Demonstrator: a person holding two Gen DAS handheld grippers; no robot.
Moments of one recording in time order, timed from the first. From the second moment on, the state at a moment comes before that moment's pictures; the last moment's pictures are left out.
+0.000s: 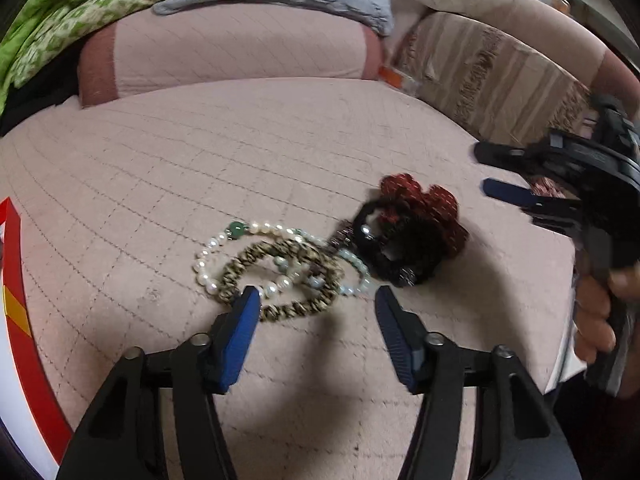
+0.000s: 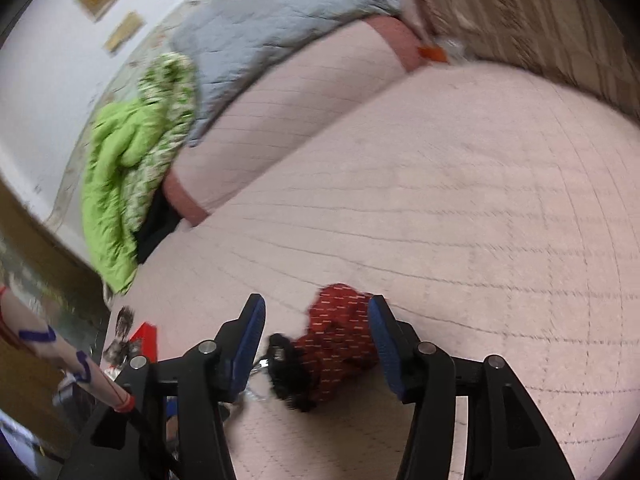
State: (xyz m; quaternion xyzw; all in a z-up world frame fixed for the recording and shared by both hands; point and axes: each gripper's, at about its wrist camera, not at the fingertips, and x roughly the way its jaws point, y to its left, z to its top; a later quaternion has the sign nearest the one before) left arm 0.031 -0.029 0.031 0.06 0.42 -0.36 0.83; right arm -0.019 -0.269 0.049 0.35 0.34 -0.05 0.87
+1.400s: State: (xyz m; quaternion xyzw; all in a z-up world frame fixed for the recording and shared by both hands) left arm 0.044 -0.003 0.056 0.03 0.36 -0.32 0.88; right arm -0.023 -0.241 0.093 0.26 0.25 -0.05 0.93
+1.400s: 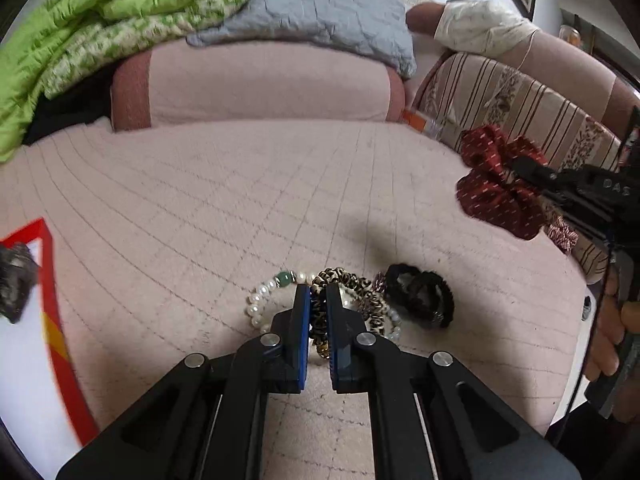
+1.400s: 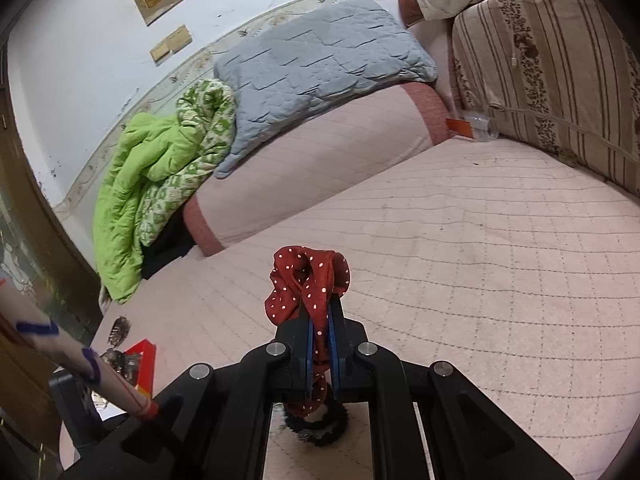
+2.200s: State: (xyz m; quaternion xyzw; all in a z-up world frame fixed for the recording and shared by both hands) left arm -0.022 0.104 0.124 0.01 0.24 -0.20 0.95; right arm -0.030 -0.138 0.118 0.20 0.23 0.06 0.95
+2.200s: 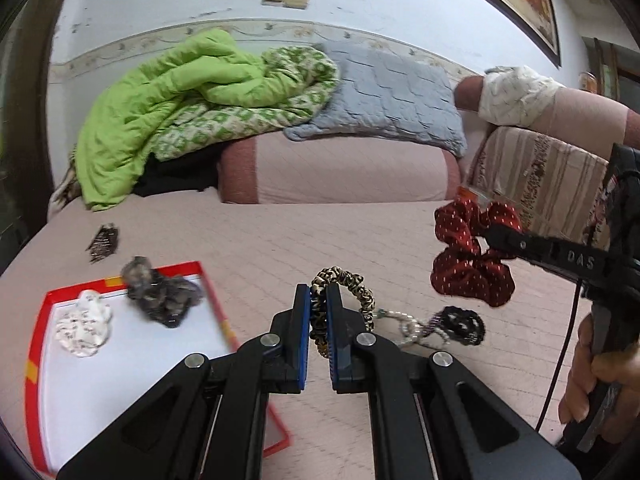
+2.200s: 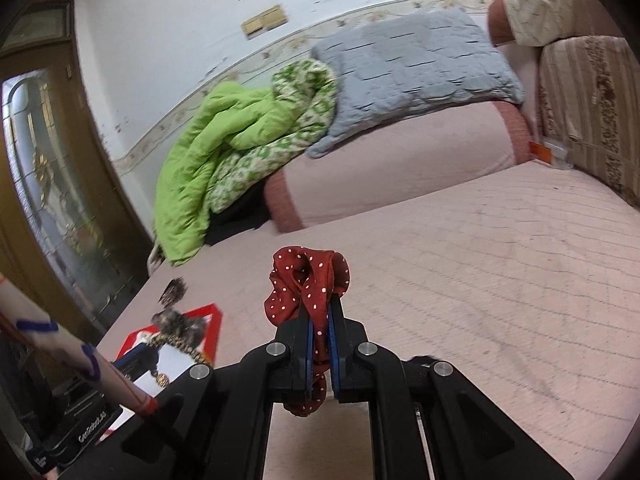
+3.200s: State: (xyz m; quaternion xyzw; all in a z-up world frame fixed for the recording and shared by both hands) left arm 0.002 0.251 0.105 -0.04 0.29 -0.06 0.95; right arm 0.010 0.025 0.099 0.15 0.31 0.22 0.91
